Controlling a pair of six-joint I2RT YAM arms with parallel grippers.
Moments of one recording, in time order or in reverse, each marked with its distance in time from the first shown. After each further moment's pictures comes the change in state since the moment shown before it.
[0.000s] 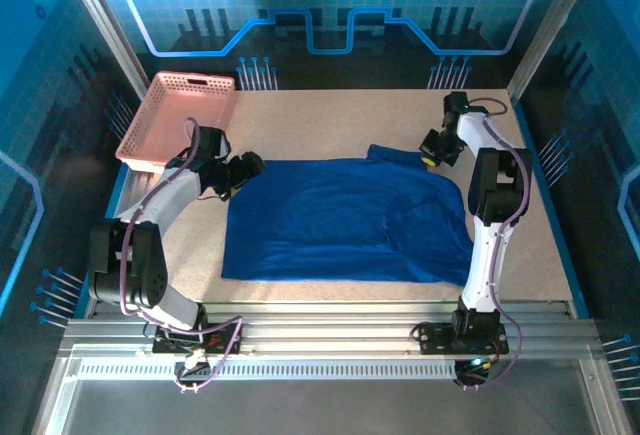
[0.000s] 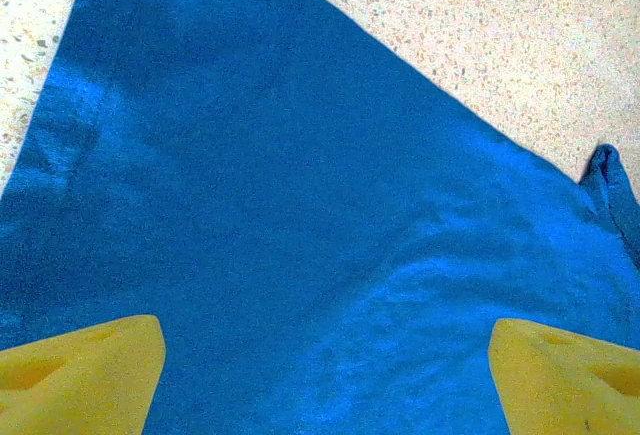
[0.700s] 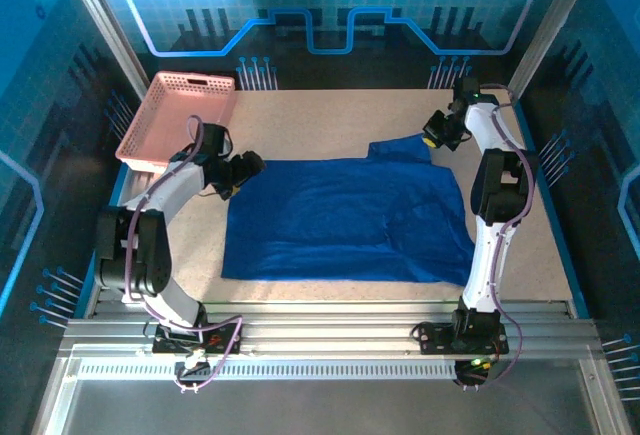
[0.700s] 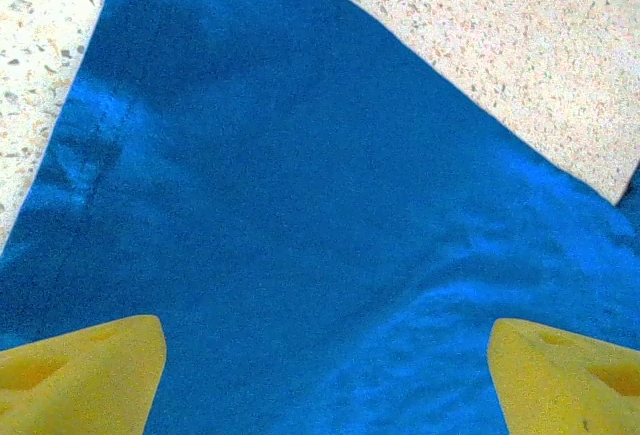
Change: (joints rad) left arm 0.000 0.089 0.060 -0.033 -0.037 -0.025; right arm -0.026 0.000 0.125 -0.002 -0.127 0.060
